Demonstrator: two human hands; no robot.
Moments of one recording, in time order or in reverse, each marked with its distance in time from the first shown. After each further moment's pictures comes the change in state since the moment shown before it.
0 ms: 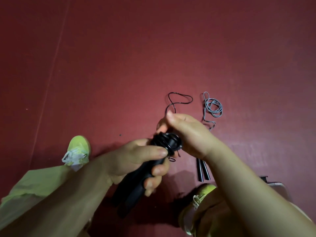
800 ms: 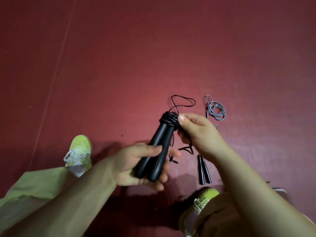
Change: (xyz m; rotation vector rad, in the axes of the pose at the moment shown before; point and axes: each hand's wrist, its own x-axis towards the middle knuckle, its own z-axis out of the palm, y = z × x) left_hand 0.001 -0.015 -0.030 -0.280 -0.074 -0.106; right_hand 0.001 0.007 -0.017 -0.289 0.374 -0.022
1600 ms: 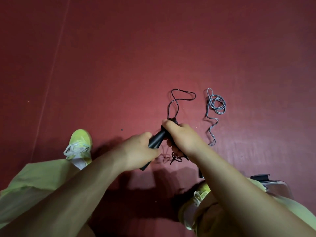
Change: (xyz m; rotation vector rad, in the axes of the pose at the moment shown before) left_hand 0.025 -0.007 -0.012 1.182 0.821 -0.010; right_hand 0.002 0.019 0.029 -0.214 0.042 0.380
